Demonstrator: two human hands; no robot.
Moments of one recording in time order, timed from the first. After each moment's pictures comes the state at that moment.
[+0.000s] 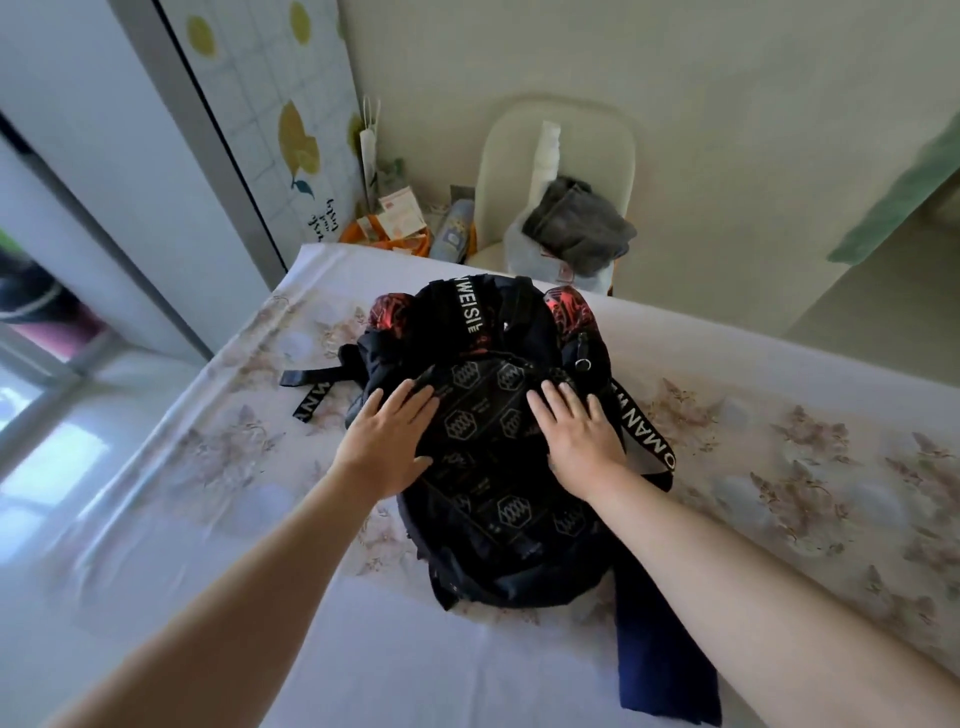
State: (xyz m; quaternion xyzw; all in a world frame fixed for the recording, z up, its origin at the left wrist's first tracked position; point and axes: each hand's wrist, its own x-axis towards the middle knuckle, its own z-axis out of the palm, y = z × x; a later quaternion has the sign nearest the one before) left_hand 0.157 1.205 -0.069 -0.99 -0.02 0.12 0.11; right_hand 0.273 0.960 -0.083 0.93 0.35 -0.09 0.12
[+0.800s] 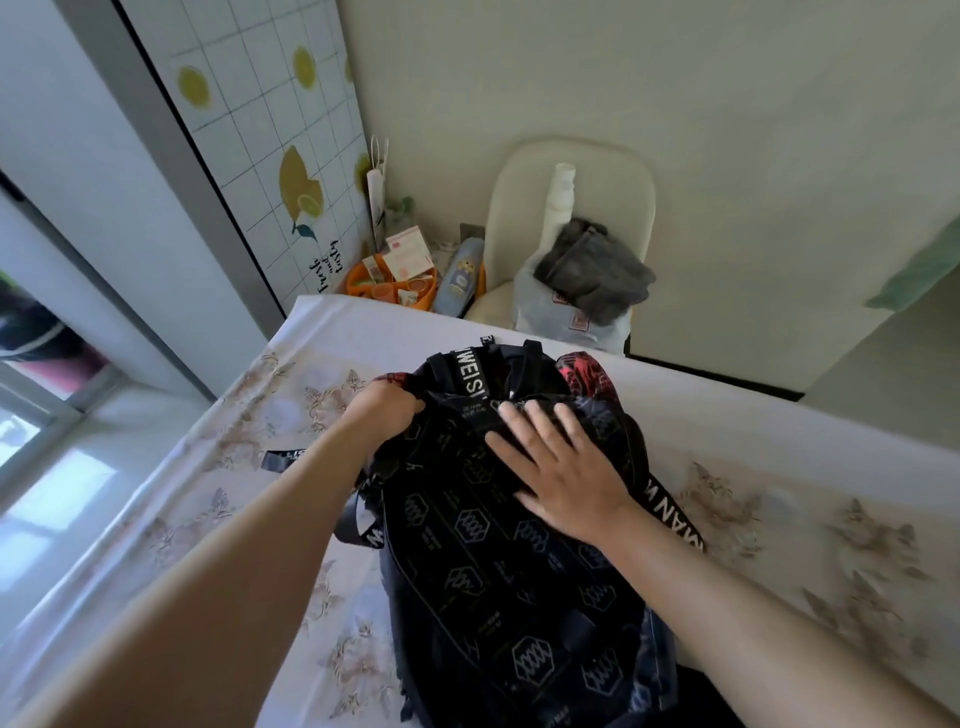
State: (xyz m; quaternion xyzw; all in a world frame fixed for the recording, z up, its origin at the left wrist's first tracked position) left_hand 0.316 1.257 -0.016 -0.82 -0.40 0.12 -0.39; right_hand 0.360 0.997 -0.081 0.81 0.54 0.18 0.10
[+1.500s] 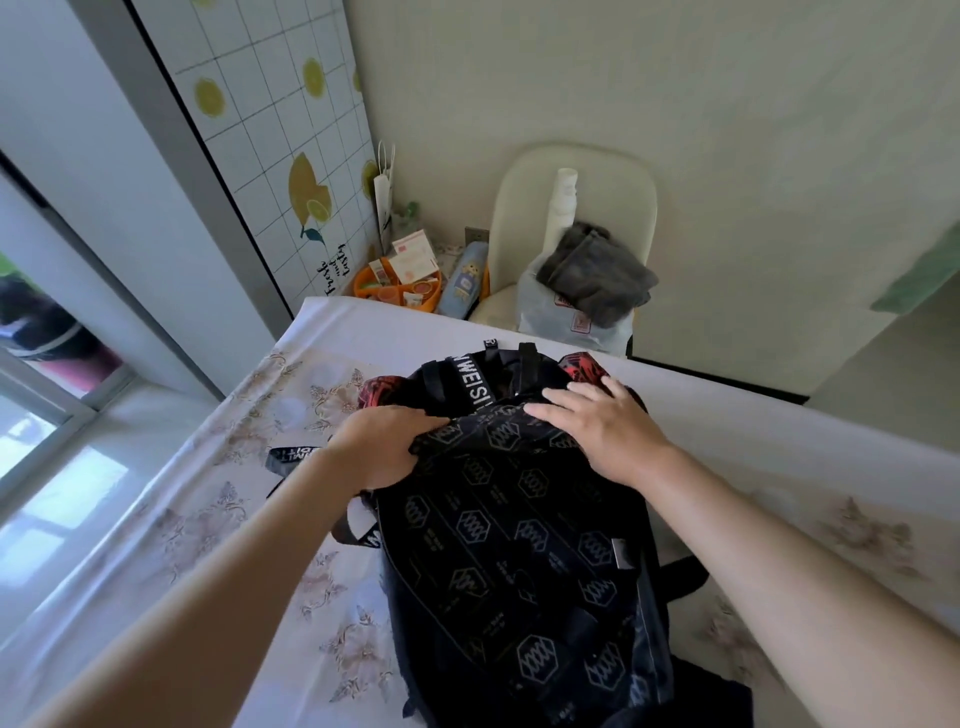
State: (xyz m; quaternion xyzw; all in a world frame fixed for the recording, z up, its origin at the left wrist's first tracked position) left_hand 0.267 1.247 -0.009 -0.98 -0.04 0.17 -0.04; right_hand 0.413 0.975 -0.037 0.86 0.52 0.01 -0.02
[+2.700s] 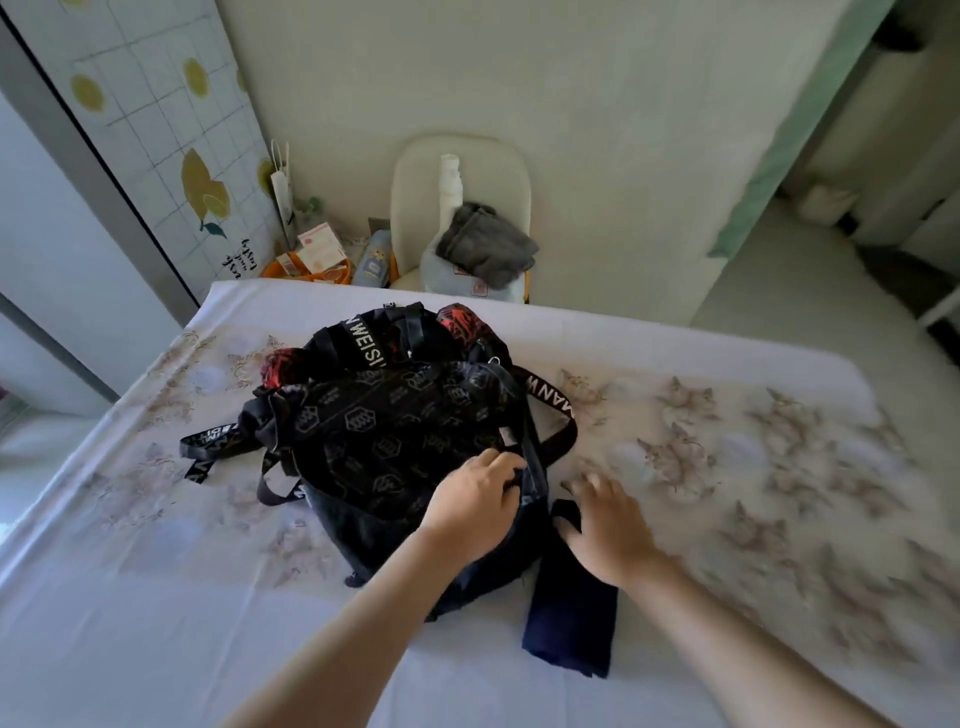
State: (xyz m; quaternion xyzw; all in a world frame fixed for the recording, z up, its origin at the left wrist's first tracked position) left_hand 0.148 0.982 -0.048 -0.96 0.04 0.01 -0.28; right_hand 0.197 0.771 -0.117 0.97 0.19 -0.12 -0.09
